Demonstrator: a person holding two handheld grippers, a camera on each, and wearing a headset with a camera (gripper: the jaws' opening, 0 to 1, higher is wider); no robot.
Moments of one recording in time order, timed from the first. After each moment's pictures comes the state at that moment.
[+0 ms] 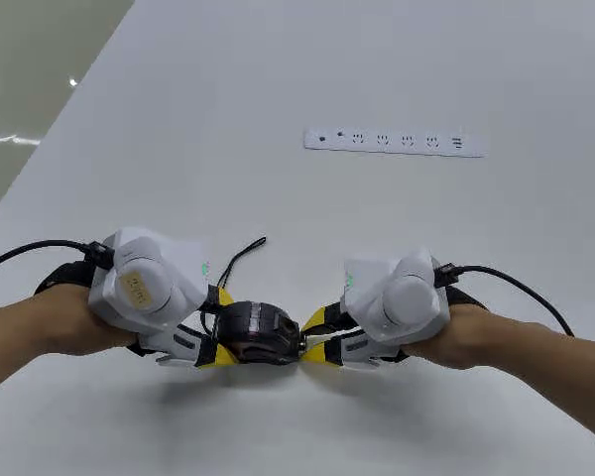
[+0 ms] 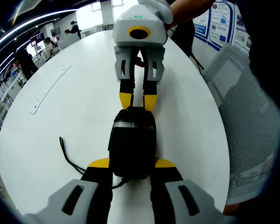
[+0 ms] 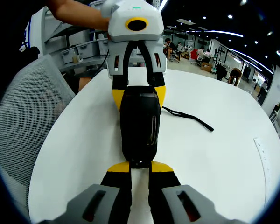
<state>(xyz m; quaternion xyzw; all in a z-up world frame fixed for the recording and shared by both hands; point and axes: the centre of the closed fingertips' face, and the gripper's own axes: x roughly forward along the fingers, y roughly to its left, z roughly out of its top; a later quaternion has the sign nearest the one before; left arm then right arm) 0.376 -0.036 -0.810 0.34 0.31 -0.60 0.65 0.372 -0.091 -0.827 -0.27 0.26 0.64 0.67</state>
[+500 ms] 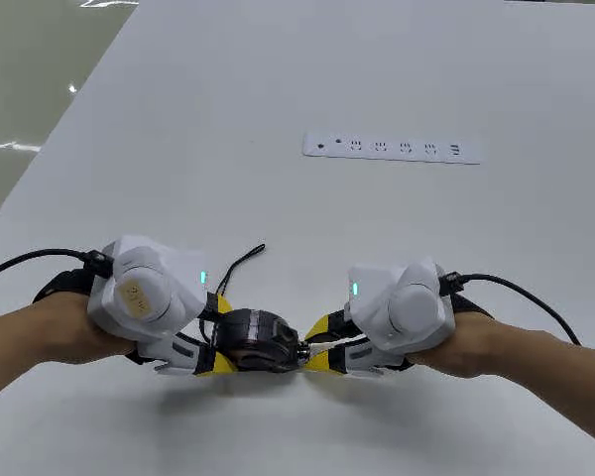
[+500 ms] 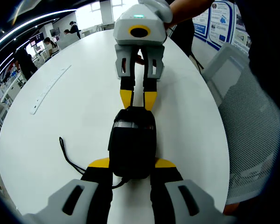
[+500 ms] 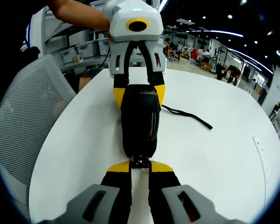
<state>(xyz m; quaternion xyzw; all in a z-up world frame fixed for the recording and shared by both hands) 0.375 -0.037 -0.811 0.34 0.31 -0.61 0.65 0.370 -0.098 -0.827 -0.27 0.26 0.64 0.67</state>
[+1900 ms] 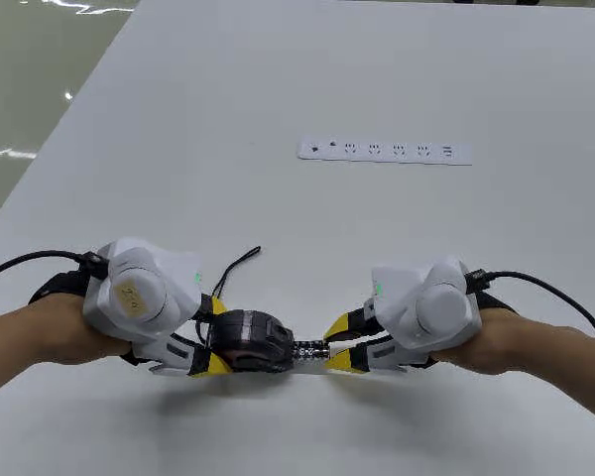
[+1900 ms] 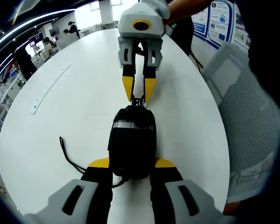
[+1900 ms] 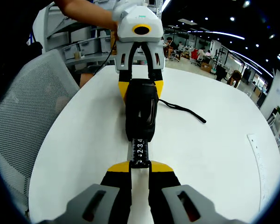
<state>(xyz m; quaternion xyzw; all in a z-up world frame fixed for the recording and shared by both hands) 0.378 -0.036 -0.811 0.34 0.31 -0.61 0.64 0.371 -0.126 -0.821 -0.29 0.25 0.63 0.67</state>
